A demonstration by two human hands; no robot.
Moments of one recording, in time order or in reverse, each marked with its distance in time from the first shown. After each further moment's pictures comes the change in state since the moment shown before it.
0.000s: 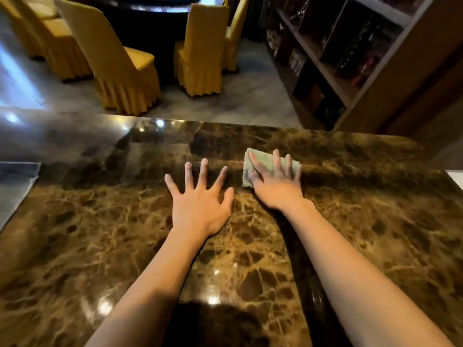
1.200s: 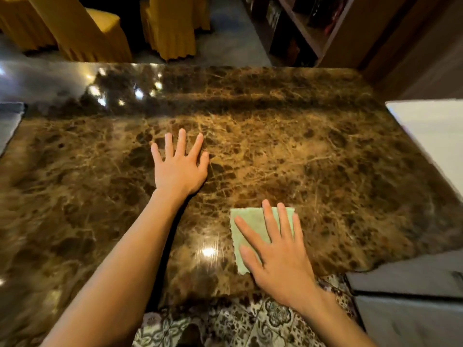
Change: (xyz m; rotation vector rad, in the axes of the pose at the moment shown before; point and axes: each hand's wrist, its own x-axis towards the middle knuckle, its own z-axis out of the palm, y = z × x) left_hand -0.130 0.047 0.014 0.013 -0.035 0.025; right_hand -0.381 0.084 0.069 0.010 0.030 -0.213
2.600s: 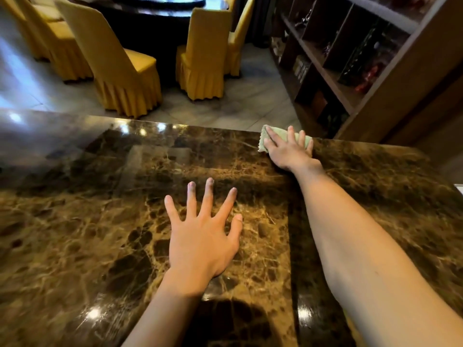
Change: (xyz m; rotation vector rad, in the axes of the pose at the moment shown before) left_hand 0.106 0.009 -0.003 0.009 0.082 -0.015; right_hand 0.506 0.089 -0.098 0.012 -0.032 0.289
